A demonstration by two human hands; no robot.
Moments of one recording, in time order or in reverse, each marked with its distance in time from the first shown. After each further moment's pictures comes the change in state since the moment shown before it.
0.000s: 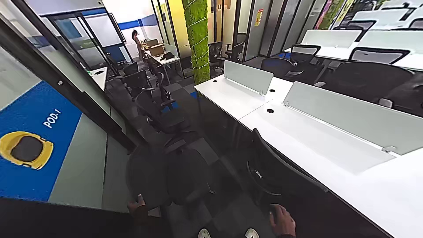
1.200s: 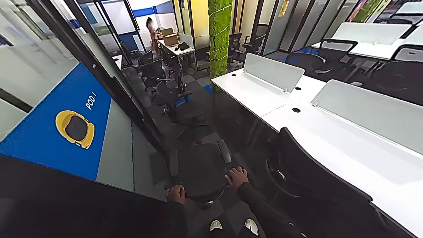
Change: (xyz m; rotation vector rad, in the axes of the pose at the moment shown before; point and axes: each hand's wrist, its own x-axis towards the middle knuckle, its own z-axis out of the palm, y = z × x) left_hand -0.042 0.019 -0.049 0.443 -0.515 0.779; right_hand 0.078 -0.335 0.092 -0.318 -0.526 -0.445
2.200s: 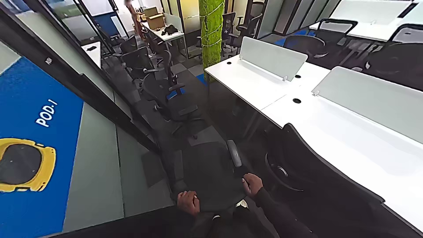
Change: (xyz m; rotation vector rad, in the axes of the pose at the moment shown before) left_hand 0.038 0.033 0.051 0.006 0.368 0.429; right_hand 0.021 0.076 0.037 0.187 0.464 -0.188
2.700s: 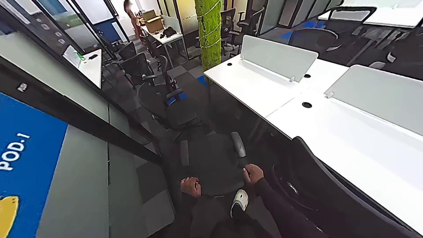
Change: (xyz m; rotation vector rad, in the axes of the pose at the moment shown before) left_hand 0.178 0.013 0.082 0.017 -0.099 0.035; right_hand 0.144 0.091 -0.002 0.008 0.073 0.101
